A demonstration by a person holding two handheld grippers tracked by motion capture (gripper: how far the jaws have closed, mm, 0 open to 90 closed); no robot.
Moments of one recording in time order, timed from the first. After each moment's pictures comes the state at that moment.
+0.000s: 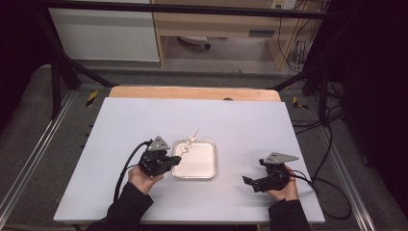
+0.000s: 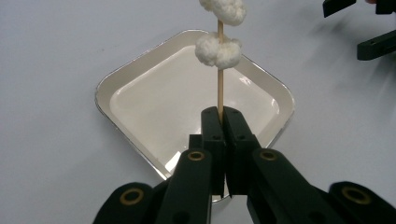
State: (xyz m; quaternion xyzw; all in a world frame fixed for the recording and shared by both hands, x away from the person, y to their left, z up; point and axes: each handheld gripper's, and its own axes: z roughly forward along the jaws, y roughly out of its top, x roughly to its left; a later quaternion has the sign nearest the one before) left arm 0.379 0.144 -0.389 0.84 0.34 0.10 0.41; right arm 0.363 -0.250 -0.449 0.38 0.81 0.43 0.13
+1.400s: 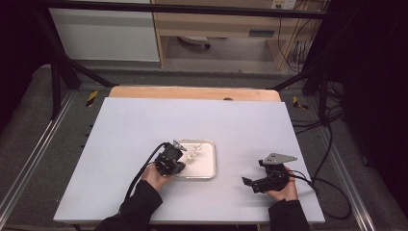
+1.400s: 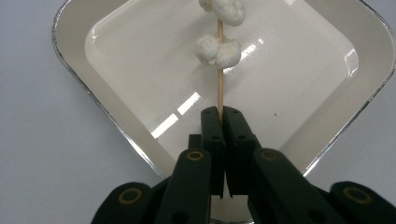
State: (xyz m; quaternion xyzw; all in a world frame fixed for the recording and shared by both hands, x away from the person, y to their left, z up) left arm 0.403 0.107 -0.428 0.88 0.38 0.08 0.26; right arm 0.363 -0.249 -0.451 0.38 0.81 0.42 0.12
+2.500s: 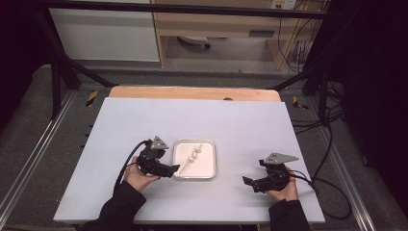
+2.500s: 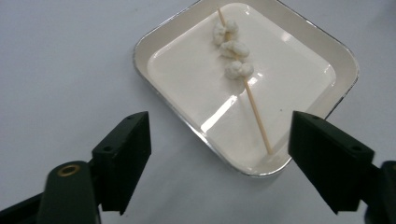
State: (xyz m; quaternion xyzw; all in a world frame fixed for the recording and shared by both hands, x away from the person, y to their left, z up) left arm 0.386 0.162 -0.400 0.86 0.36 0.13 0.34; right arm 0.362 -0.250 -0.450 0.38 0.81 0.43 0.12
